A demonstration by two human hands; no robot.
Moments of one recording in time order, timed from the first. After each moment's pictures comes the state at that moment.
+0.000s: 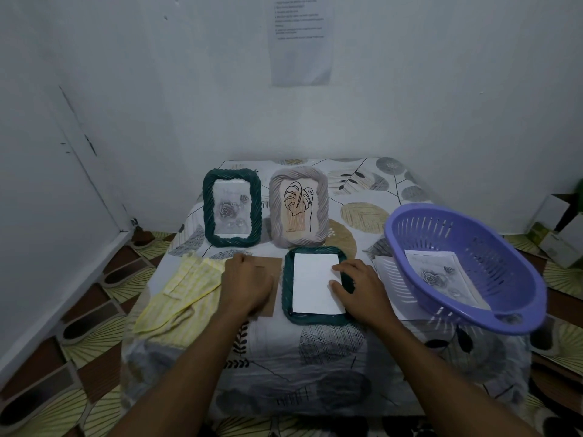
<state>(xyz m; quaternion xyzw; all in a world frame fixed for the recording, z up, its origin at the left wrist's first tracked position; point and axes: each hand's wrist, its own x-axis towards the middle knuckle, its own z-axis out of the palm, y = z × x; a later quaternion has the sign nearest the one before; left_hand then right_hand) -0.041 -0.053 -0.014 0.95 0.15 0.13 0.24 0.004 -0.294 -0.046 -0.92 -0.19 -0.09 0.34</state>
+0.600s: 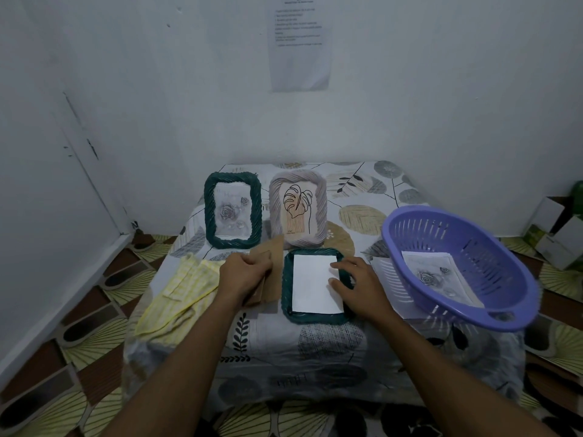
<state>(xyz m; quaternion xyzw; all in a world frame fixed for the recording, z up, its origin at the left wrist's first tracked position) -0.044 -0.052 0.012 0.83 0.24 0.12 0.49 -0.002 -0.295 -0.028 -0.91 -0.16 -0.02 0.39</state>
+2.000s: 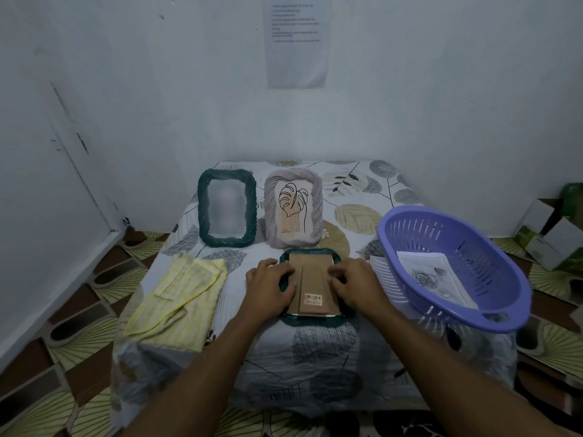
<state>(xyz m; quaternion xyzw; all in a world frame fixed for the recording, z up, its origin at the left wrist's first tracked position) -0.038 -0.089 -0.036 0.95 -0.01 0.14 0.28 0.010 -0.292 -0.017 -0.94 -0.17 -0.04 0.28</state>
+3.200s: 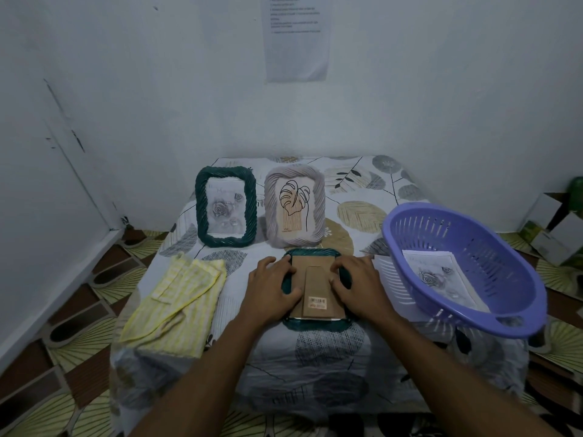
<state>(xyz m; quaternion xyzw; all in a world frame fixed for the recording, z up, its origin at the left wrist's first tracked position) -0.031 -0.084 -0.041 0.95 -0.02 0.12 0.28 0.017 -0.296 -0.040 -0.92 -0.22 -0.11 0.30</state>
